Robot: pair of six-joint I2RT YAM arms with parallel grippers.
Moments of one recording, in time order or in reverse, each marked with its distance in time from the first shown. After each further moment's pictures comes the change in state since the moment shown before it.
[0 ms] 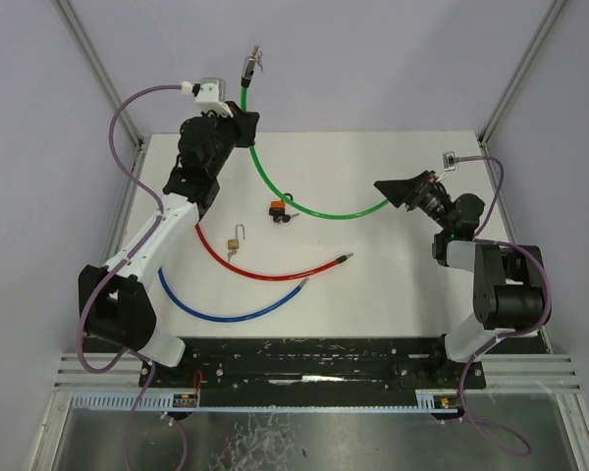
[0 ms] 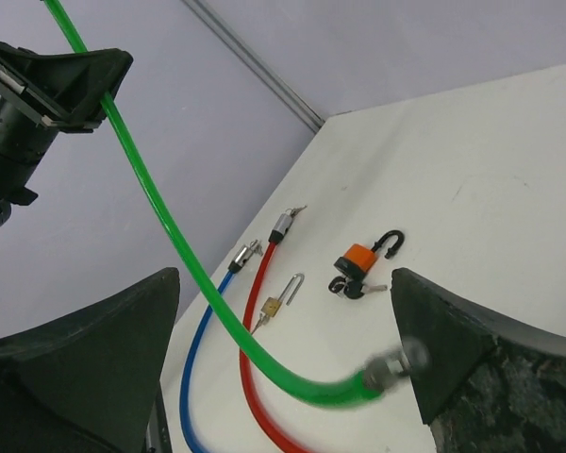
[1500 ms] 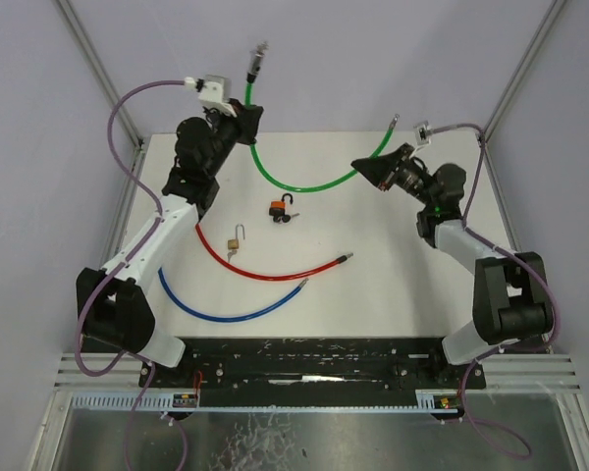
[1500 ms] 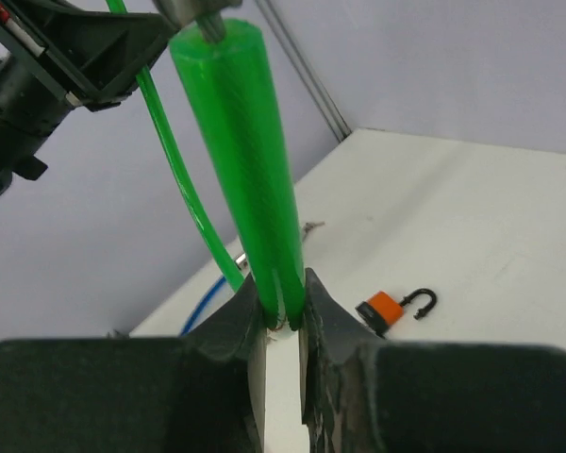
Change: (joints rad) left arm 0.031 -0.009 0.032 0.056 0.082 0.005; right arm 0.199 -0.049 0.153 -0.122 0.116 -0.127
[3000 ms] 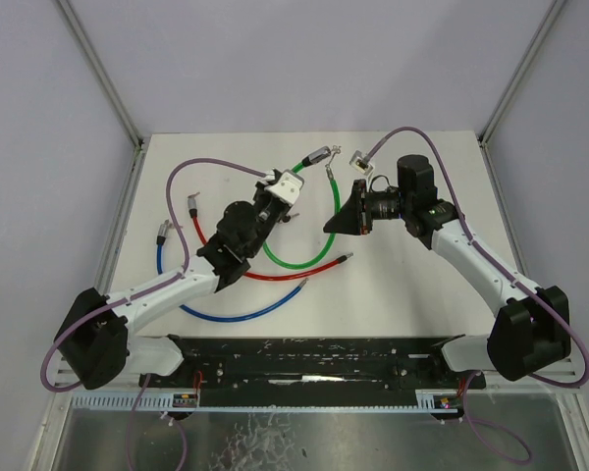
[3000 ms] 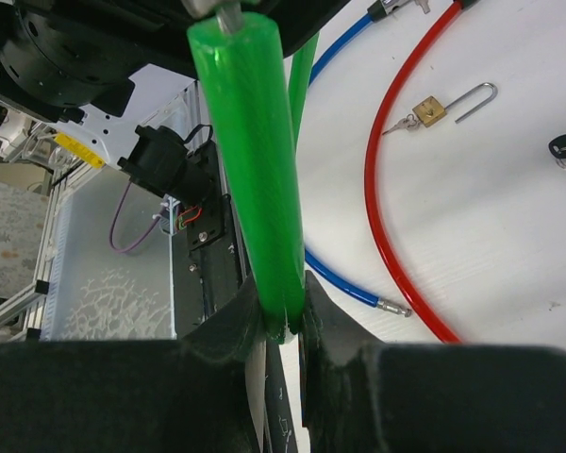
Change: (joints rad) left arm -0.492 -0.210 -0.519 0.261 -0.381 0.691; right arm 0.227 -0.224 0.276 -1.271 -0.363 -0.674
